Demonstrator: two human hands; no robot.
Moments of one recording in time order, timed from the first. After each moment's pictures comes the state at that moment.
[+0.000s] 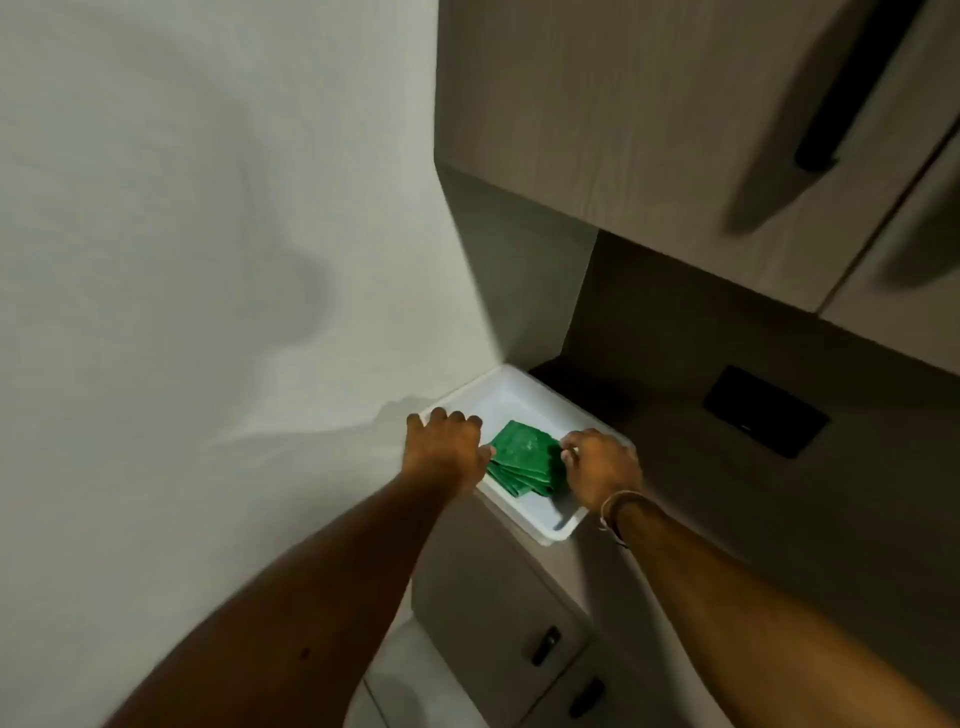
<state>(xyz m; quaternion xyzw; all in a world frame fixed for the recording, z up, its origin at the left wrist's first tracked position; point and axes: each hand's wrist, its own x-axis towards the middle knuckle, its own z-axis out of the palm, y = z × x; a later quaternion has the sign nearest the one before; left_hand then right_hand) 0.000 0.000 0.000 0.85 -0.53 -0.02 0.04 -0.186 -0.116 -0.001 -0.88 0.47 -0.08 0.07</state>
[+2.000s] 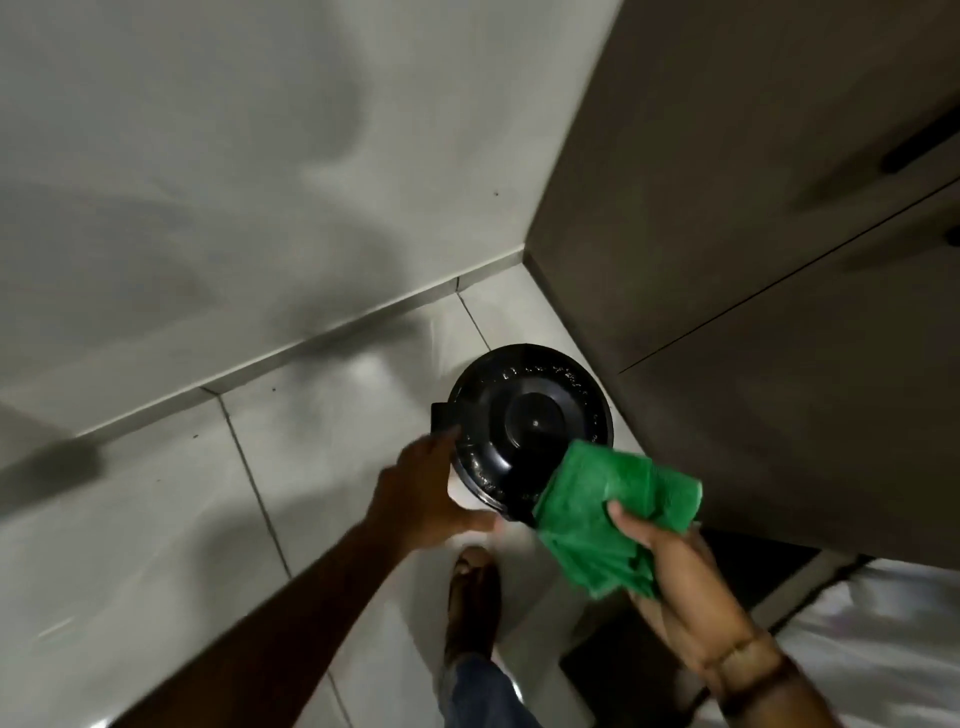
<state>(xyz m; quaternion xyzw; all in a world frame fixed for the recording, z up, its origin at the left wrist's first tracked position) -0.134 0.456 -0.559 0.82 -0.32 -0.43 0.21 -0.351 0.319 -0.477 -0.28 0.59 -0.14 0.75</state>
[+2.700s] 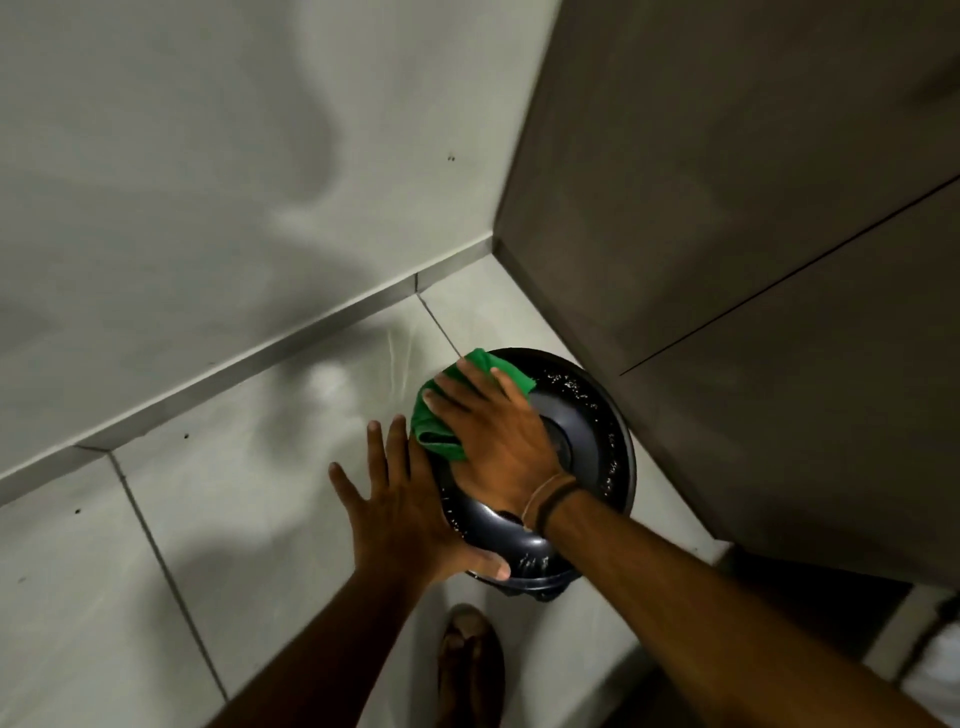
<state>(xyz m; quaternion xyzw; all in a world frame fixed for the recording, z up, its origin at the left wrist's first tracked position) -0.127 0.397 -0.715 0.88 -0.37 -0.30 0.02 -0.180 0.247 -0.678 -0.98 0.15 0.08 0.12</state>
